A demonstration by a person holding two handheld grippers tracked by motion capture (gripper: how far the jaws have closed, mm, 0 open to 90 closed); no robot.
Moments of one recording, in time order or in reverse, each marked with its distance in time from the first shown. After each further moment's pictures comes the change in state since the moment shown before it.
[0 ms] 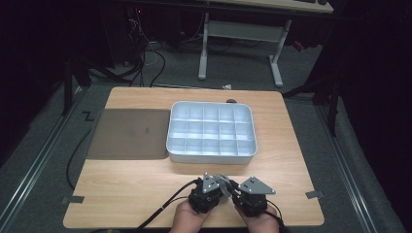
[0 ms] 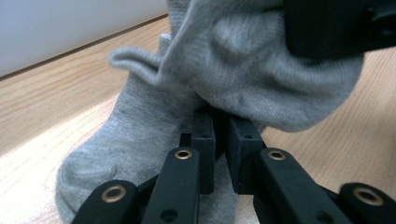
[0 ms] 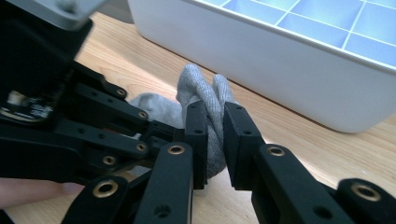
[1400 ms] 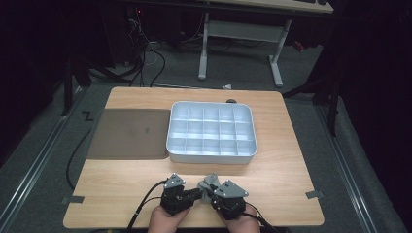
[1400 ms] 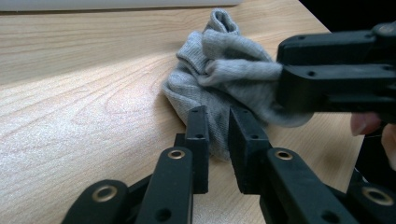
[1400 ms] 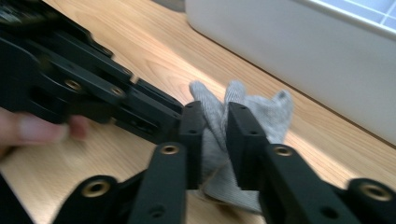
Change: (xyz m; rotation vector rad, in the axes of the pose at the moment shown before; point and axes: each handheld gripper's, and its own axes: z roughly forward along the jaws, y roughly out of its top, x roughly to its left) left arm 0.055 -0.036 -0.051 -0.057 -0.126 -0.266; right arm 0.045 0.005 0.033 0.029 0.068 -0.090
